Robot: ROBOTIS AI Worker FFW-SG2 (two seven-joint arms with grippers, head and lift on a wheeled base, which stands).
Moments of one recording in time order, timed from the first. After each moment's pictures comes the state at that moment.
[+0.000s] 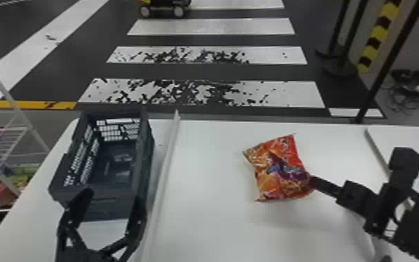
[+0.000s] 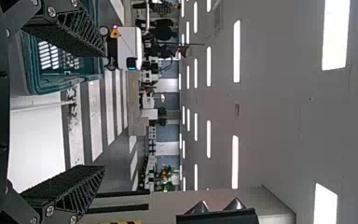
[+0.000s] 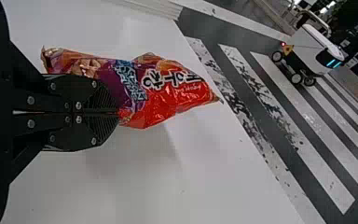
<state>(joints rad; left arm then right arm) 0.69 0.21 -0.02 -1.83 0.12 -0.63 -0.01 0.03 -0.05 -0.30 -1.83 -0.66 1.12 0.07</state>
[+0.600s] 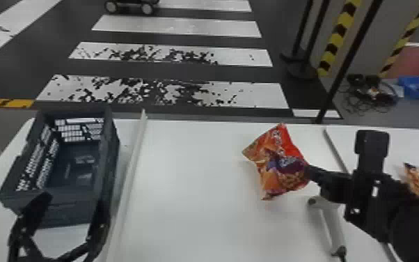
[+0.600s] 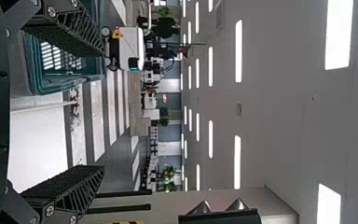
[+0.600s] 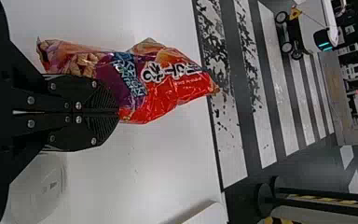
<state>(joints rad) 0.69 0.21 -0.02 -1.83 0.12 -0.62 -0.01 0.09 -0.10 -0.18 -2.05 -0.25 1.09 0.06</state>
